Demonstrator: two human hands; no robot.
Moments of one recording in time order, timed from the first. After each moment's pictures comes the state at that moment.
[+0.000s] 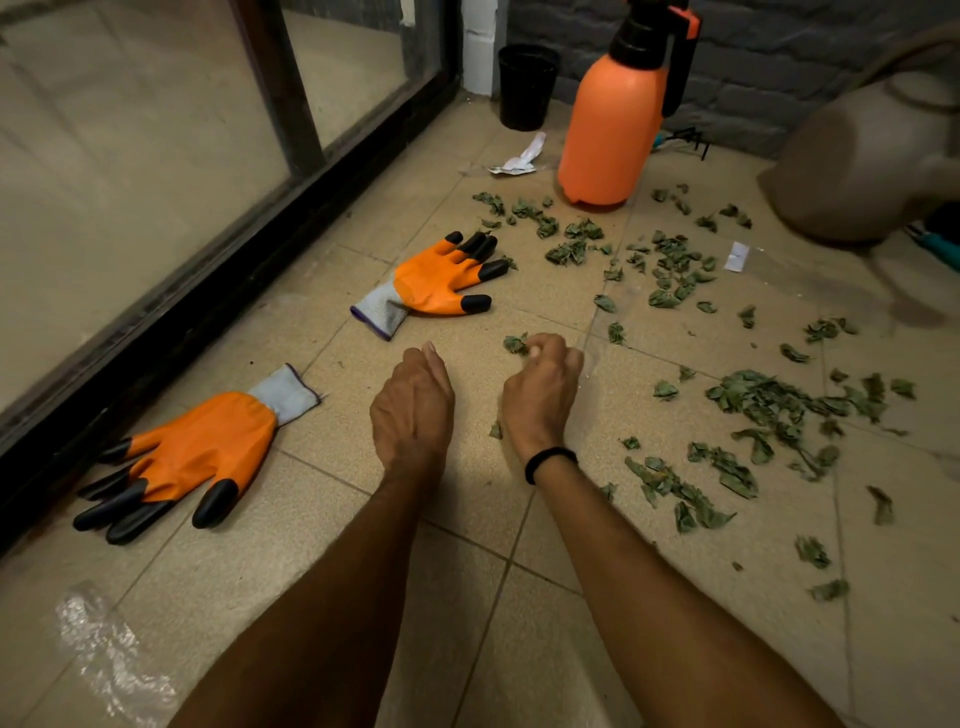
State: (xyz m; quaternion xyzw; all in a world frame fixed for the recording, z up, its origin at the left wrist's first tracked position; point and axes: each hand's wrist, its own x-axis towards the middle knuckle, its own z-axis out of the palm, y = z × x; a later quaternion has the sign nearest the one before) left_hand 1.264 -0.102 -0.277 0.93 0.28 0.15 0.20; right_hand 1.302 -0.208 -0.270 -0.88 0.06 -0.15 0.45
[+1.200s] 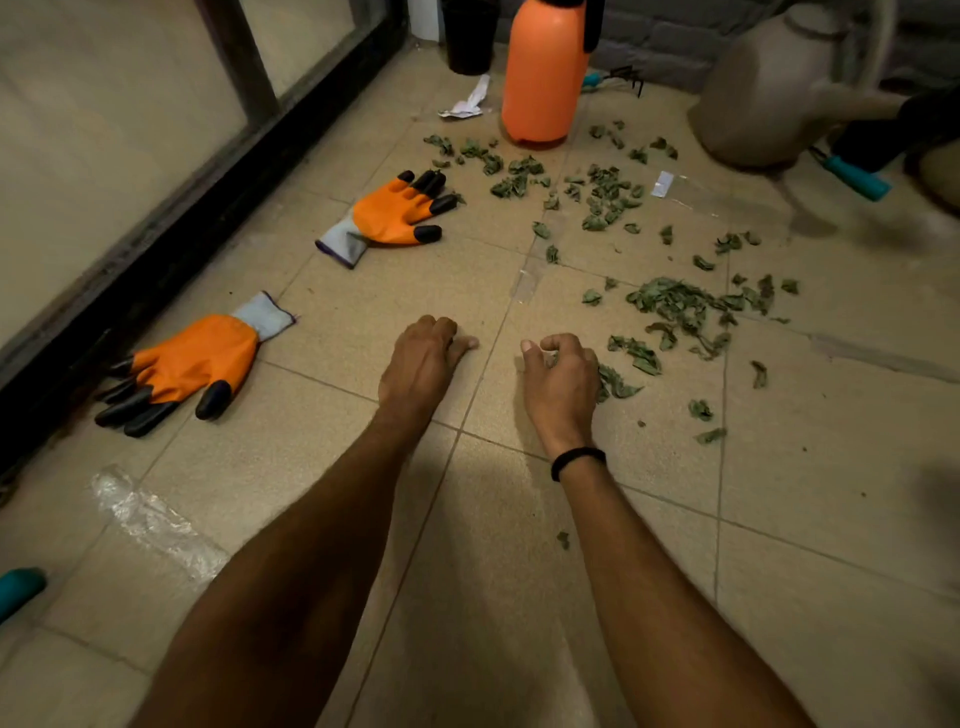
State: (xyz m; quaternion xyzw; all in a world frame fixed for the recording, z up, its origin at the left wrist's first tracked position) left_hand 1.211 -0.141 -0.286 0.96 0.04 0.06 0.27; right_hand 1.186 -0.313 -0.244 -0.89 0.13 -0.06 0.43
